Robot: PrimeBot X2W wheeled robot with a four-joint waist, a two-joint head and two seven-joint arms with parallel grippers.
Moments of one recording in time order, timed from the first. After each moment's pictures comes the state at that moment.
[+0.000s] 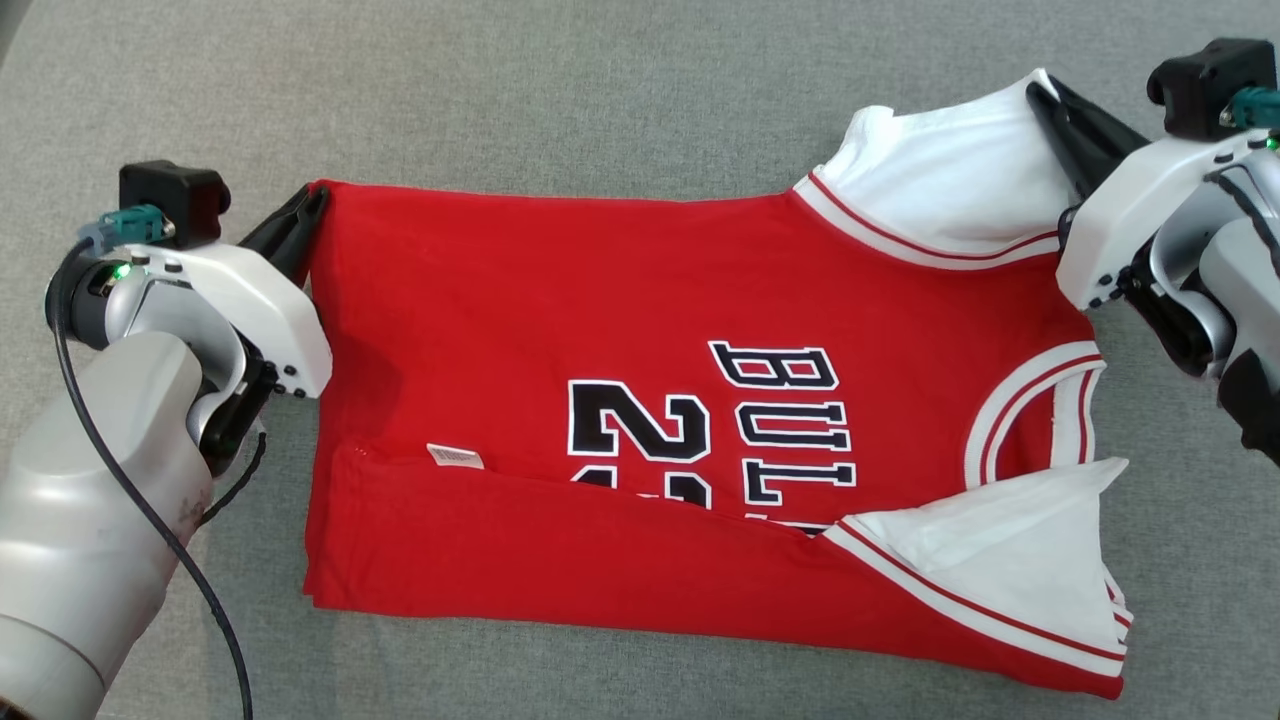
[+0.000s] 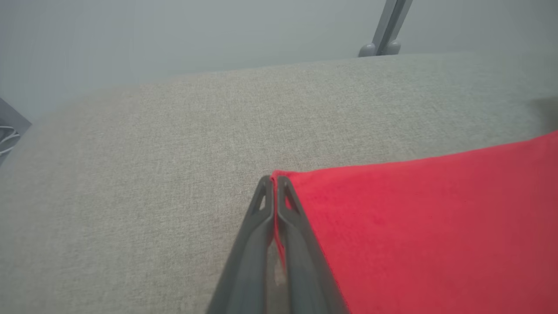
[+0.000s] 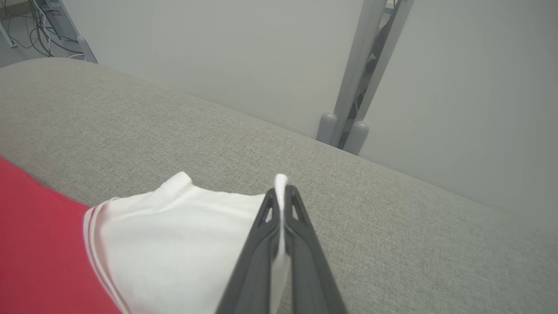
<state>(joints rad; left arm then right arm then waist) -0.98 0.39 -0.98 0.94 -0.99 -0.13 -0.19 -1.20 -0.48 1.27 0.88 1.07 0.13 -0.25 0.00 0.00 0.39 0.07</state>
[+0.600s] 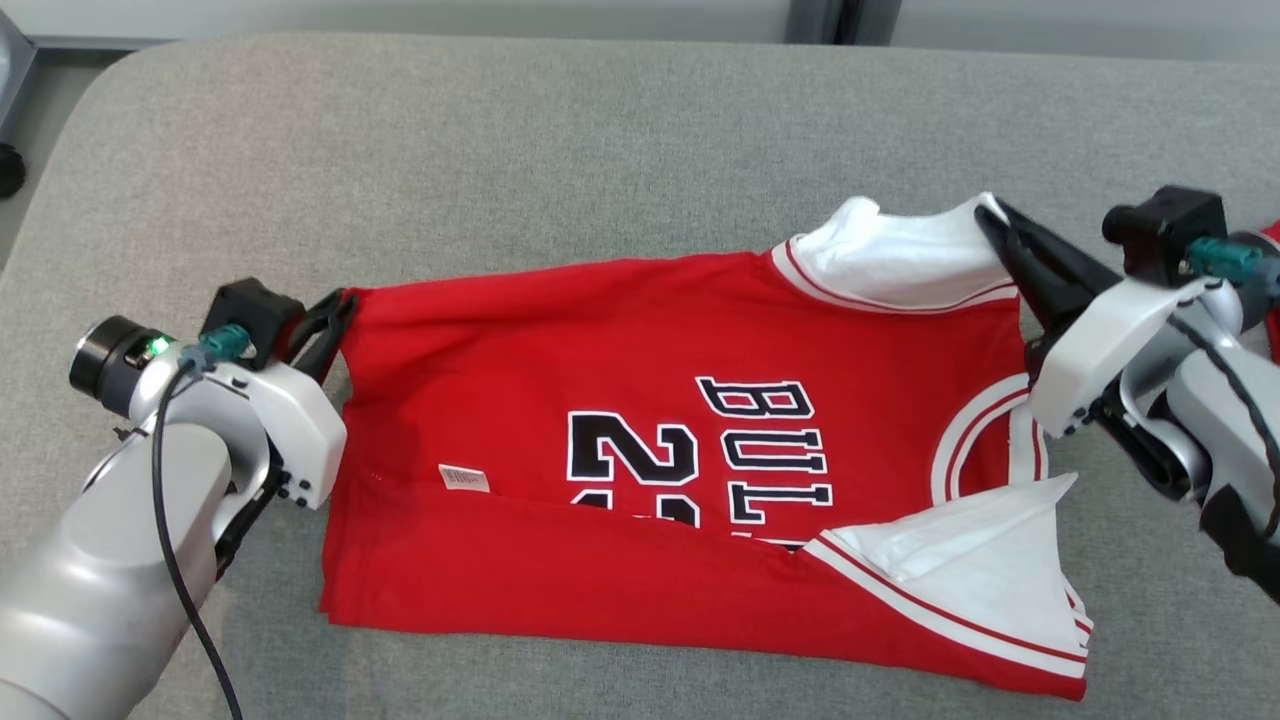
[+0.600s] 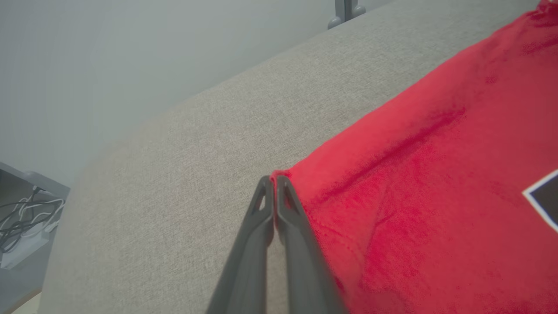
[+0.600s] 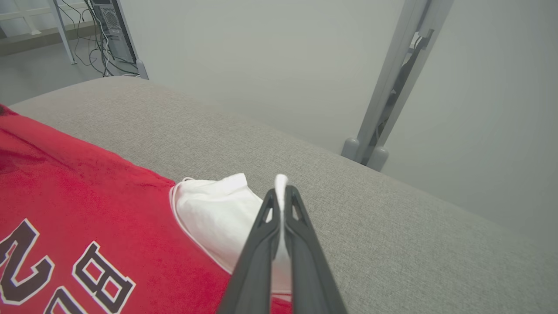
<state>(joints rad) -0.89 0.43 -1.10 0.90 -0.77 -0.09 -0.26 -0.95 -0.54 1.07 0.63 0.89 0.13 -0.26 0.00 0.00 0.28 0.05</state>
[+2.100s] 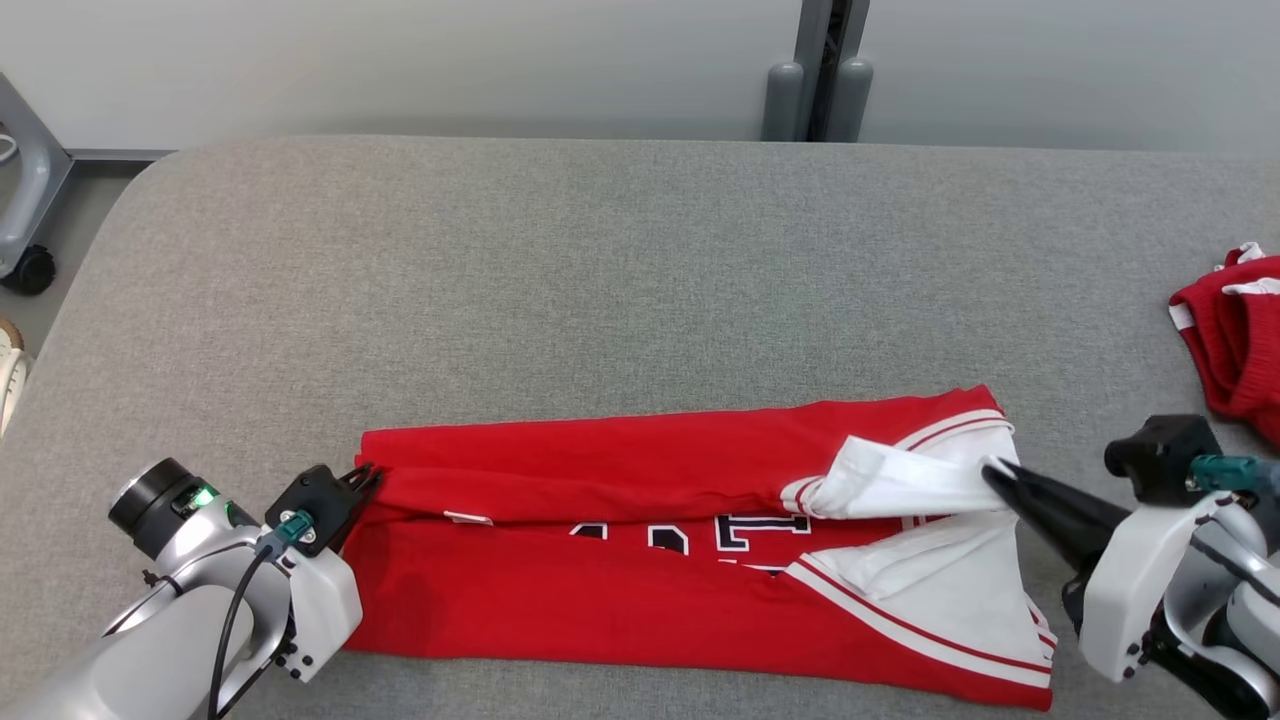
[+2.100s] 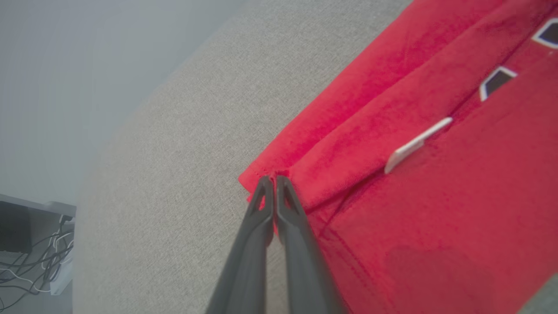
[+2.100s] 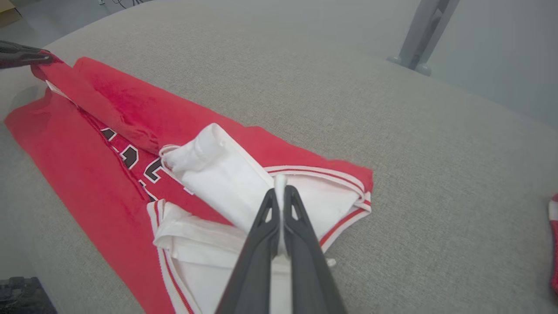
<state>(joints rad) -0.68 0.55 -1.22 0.69 -0.60 0.02 -0.24 -0.50 -0.75 0.92 0.20 0.86 0.13 -0.03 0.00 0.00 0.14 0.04</state>
